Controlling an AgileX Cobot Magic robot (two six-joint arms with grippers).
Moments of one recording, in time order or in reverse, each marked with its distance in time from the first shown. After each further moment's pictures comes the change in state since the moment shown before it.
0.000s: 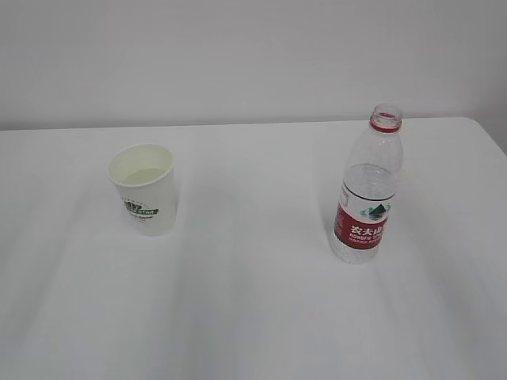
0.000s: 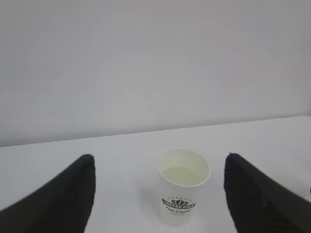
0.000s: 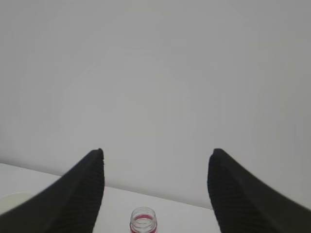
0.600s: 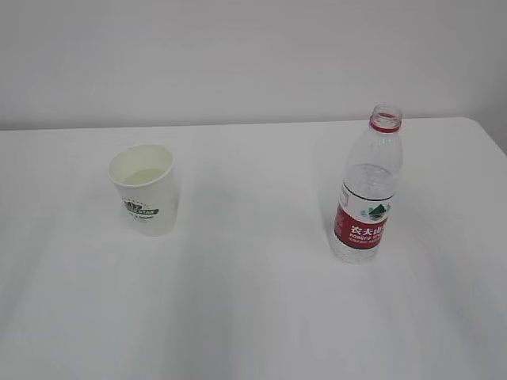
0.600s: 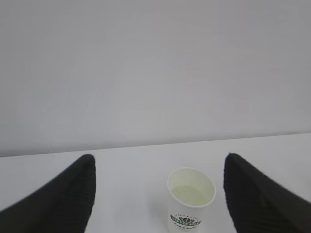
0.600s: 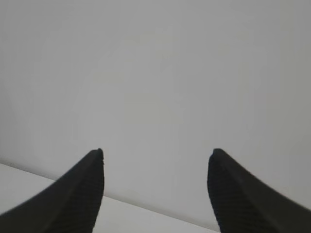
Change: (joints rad) left arm 0.000 -0.064 -0.215 -0.009 0.296 0.000; right arm 0.000 -0.082 -0.119 0.019 0.188 -0.055
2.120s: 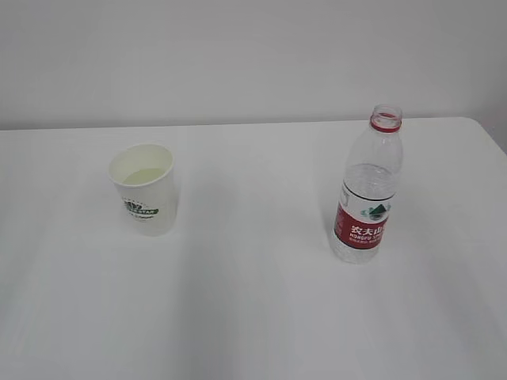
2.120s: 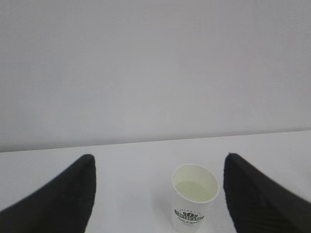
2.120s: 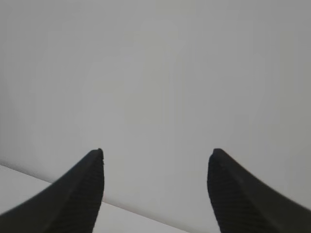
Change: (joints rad) left arm 0.000 0.000 -0.057 0.003 0.077 0.000; right arm 0.000 0.036 -0.099 0.148 0.061 -0.181
